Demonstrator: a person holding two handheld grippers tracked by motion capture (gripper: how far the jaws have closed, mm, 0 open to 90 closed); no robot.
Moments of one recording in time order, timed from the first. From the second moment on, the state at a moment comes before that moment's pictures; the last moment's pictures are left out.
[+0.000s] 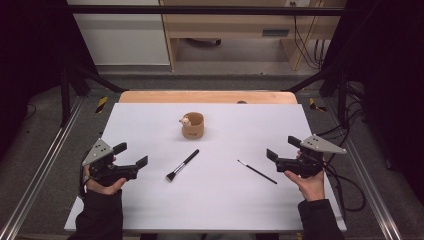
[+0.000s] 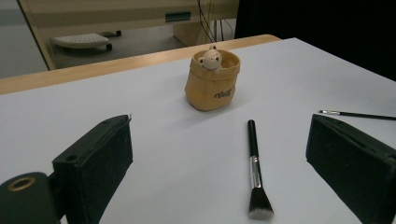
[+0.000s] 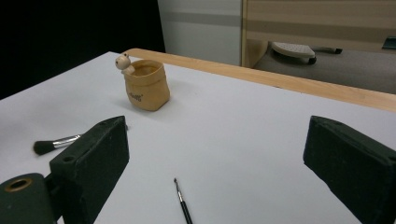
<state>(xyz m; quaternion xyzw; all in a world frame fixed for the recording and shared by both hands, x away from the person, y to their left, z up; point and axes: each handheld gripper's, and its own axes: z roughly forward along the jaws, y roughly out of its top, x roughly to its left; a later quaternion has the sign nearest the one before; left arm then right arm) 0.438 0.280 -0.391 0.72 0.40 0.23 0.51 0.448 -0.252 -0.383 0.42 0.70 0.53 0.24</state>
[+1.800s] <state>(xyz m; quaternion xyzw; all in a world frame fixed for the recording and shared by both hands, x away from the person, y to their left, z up) 0.443 0.267 -0.408 0.75 0.40 0.23 0.48 0.480 -0.206 -0.418 0.43 0.78 0.41 0.20</state>
